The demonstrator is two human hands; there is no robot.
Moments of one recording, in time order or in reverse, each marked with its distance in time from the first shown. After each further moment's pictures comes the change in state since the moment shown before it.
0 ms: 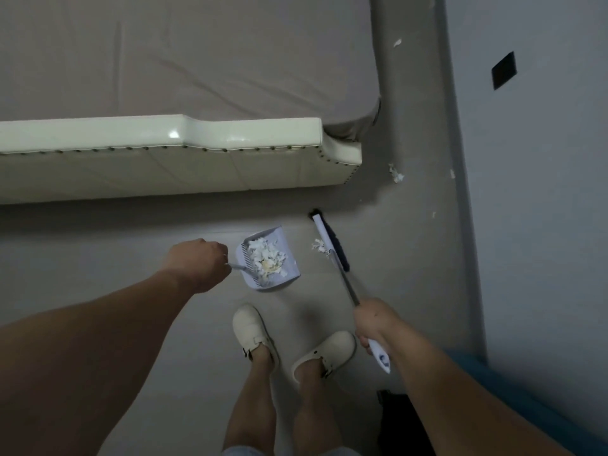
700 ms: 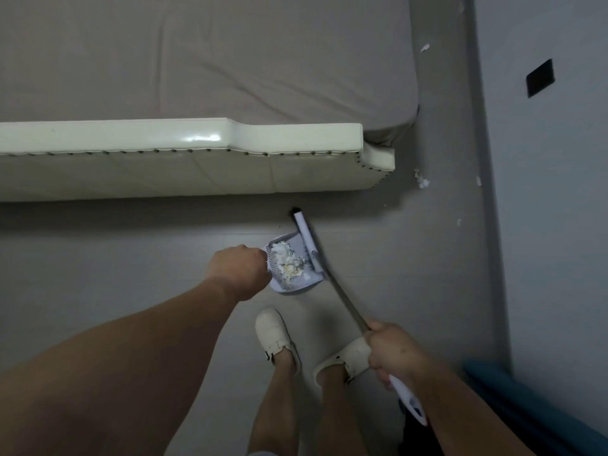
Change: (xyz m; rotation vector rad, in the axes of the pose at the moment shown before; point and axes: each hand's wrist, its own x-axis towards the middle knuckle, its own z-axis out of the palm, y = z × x) left_hand -0.005 -0.023 0.002 -0.055 -0.008 0.046; right_hand -0.031 -0.028 0.073 0.128 -0.014 -0.010
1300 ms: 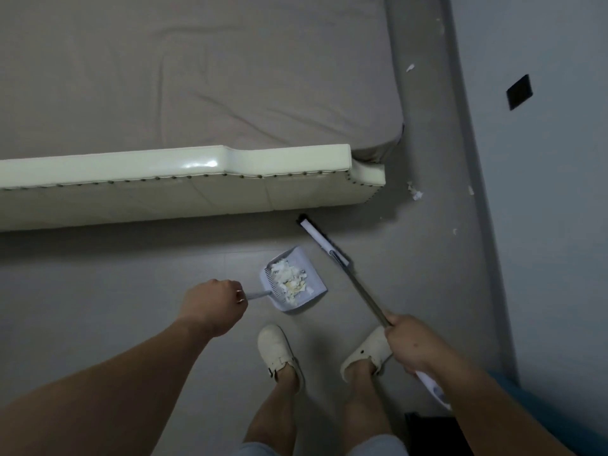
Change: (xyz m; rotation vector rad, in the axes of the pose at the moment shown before) left_hand -0.036 -0.028 0.015 -0.068 0.058 -0.078; right_hand 0.026 0.005 -0.057 -0.343 0.093 -0.082
